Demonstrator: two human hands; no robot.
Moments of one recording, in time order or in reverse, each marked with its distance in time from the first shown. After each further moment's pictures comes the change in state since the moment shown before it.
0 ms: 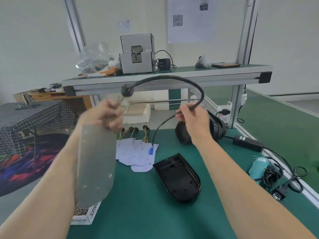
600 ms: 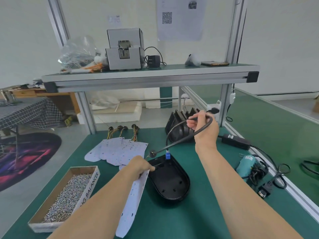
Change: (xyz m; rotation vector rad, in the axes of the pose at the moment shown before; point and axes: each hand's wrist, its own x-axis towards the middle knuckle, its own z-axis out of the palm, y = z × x) left_hand 0.037 -0.196 0.069 0.693 0.177 -0.662; right_hand -0.005 0.030 -0.045 0.128 0.338 0.102
